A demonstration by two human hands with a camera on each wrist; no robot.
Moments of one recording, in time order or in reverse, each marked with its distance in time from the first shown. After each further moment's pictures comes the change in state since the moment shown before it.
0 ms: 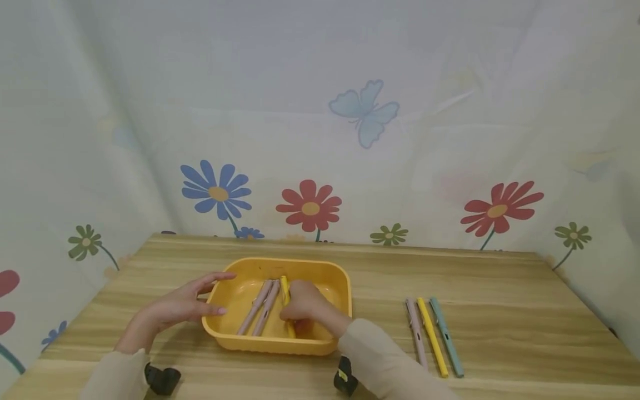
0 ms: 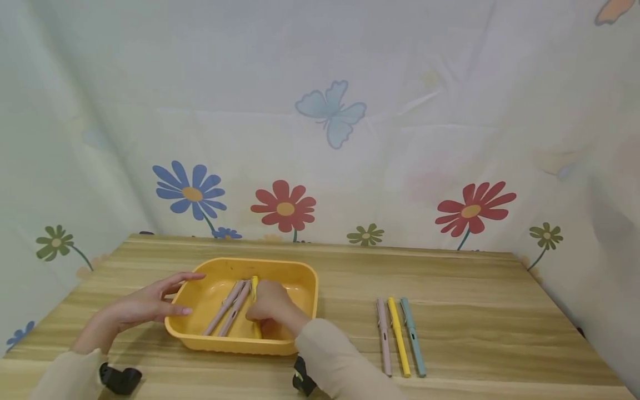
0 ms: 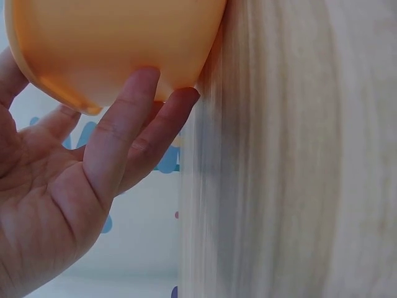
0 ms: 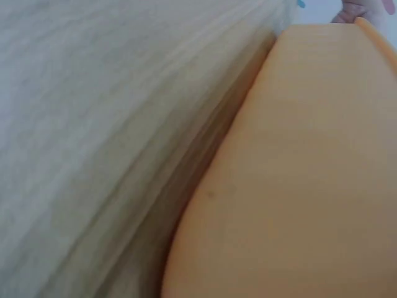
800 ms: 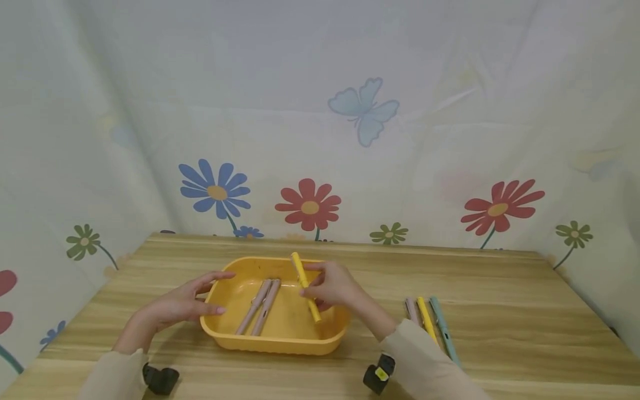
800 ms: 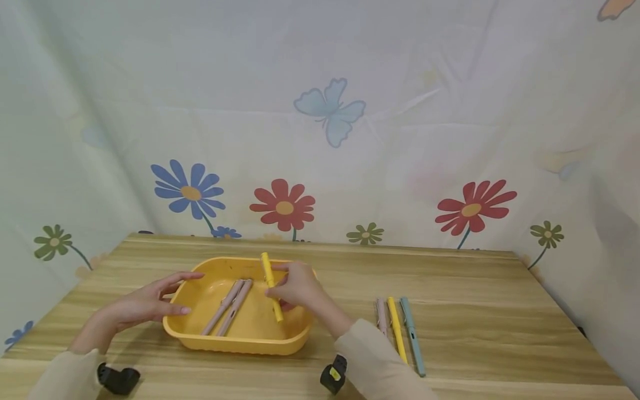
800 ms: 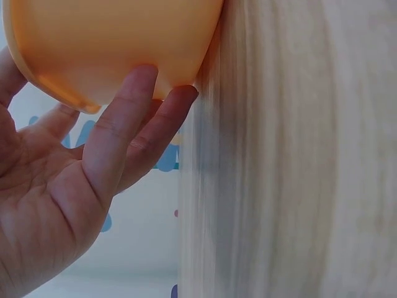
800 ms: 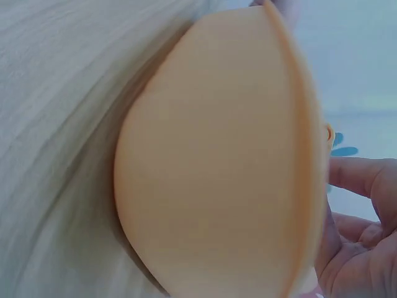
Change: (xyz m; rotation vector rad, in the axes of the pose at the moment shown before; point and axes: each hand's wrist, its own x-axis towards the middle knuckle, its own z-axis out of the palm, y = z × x) left_hand 0.000 0.002 0.000 -0.015 -0.001 -0.013; right_hand -0.024 0.020 -0.054 0.335 0.042 -0.067
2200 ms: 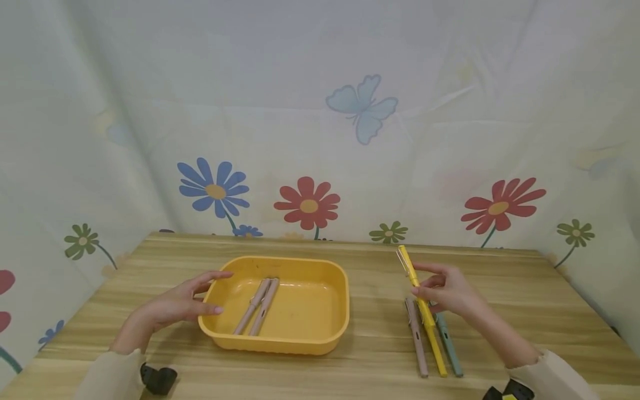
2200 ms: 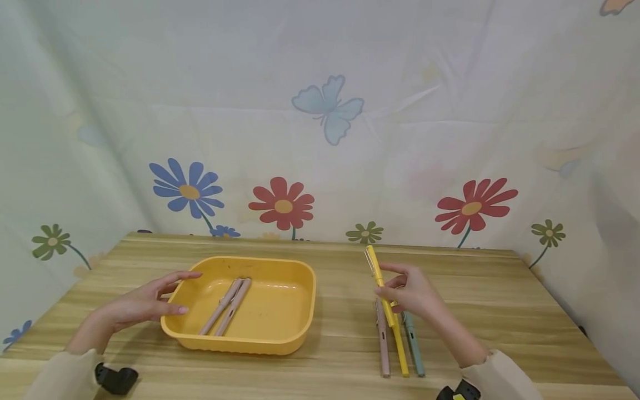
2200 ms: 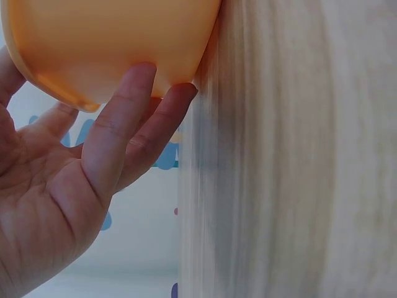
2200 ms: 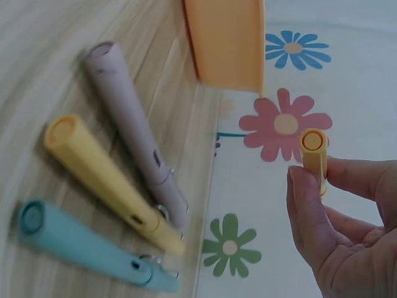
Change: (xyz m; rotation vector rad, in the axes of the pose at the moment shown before) left_hand -0.002 0.000 0.000 -0.032 -0.020 0.002; right_hand -0.090 0.072 -0.134 -0.027 0.186 0.085
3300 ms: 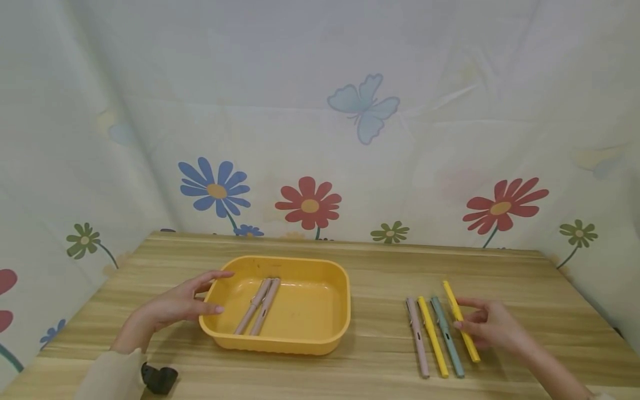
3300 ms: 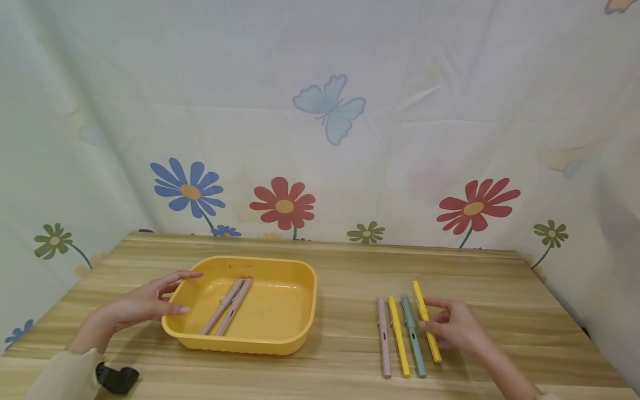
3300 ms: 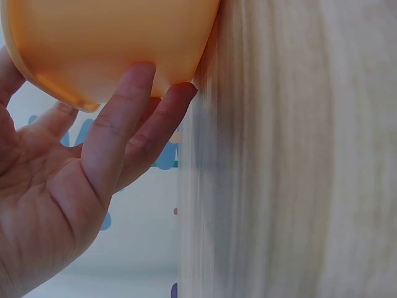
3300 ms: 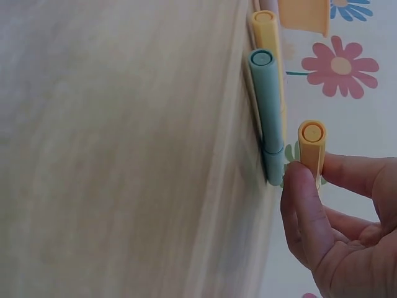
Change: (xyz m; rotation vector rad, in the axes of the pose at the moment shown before) left_hand 0.002 -0.003 -0.002 -0.009 -0.015 0.017; right_hand -0.028 0.076 -0.031 -0.107 0.013 0.177
